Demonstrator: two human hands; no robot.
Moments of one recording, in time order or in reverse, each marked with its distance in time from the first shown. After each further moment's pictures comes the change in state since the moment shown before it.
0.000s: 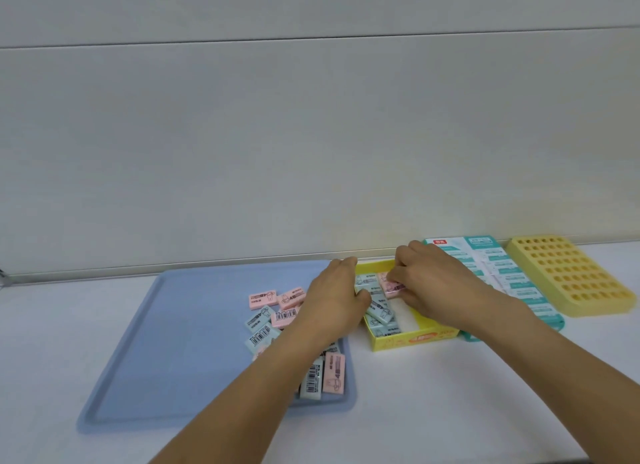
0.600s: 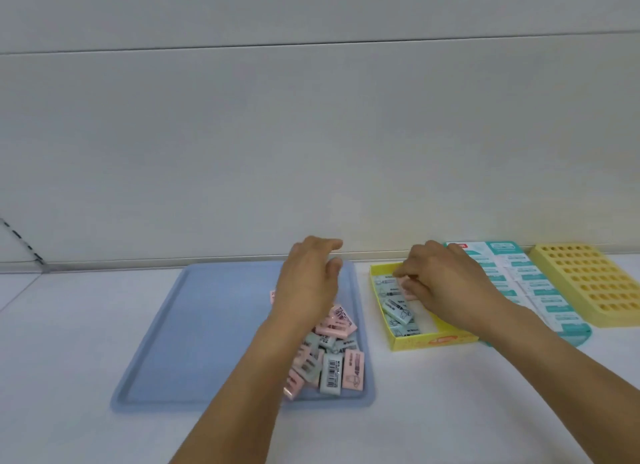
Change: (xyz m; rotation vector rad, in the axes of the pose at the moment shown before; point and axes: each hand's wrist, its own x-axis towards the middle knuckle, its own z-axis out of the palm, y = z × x) left_hand -0.016 -0.034 -0.038 -0.067 0.292 -0.003; right_hand 0.003 -0.016 -0.012 0.204 0.064 0.117
